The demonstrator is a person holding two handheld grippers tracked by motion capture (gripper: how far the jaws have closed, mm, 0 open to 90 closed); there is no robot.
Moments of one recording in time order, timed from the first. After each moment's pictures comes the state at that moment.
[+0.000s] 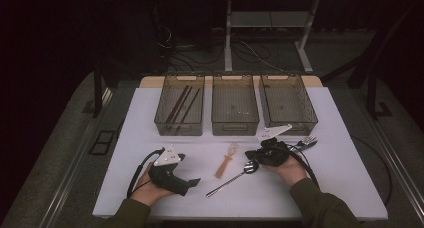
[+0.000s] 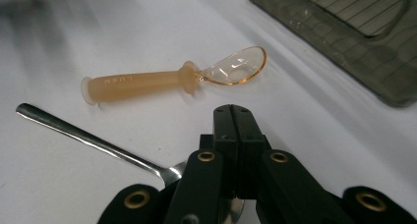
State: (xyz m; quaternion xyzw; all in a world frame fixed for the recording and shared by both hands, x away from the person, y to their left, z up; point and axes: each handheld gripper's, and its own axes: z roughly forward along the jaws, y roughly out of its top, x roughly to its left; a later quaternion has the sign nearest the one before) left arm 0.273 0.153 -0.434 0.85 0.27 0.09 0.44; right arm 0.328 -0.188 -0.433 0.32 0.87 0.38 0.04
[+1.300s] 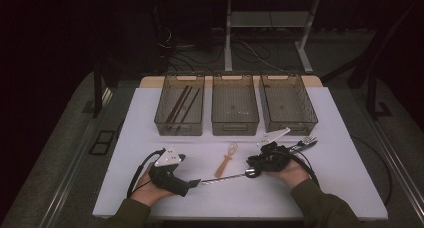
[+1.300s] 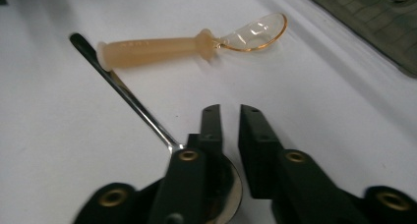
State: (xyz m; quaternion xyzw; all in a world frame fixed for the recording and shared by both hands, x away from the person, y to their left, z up) left arm 0.272 0.152 -0.435 0.85 0.27 0.09 0.44; right arm 0.314 -0.191 -0.429 0.31 0.88 0.35 0.04
